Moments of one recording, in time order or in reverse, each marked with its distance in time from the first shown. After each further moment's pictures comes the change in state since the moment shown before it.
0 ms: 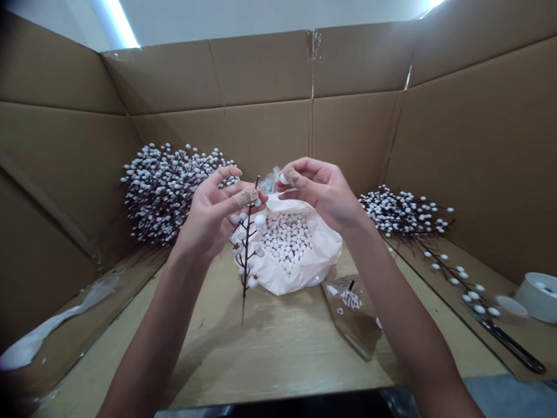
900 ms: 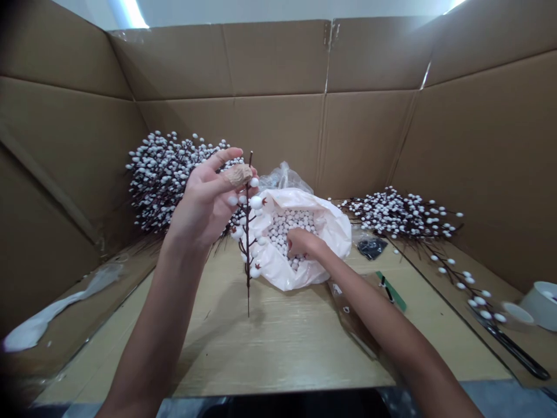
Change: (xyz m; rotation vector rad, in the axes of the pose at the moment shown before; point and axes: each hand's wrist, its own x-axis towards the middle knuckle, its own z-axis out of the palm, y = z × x) left_hand 0.006 0.009 -0.023 0.042 0.080 0.042; right_hand -0.006 0.158 -0.004 -1.267 -0.597 0.594
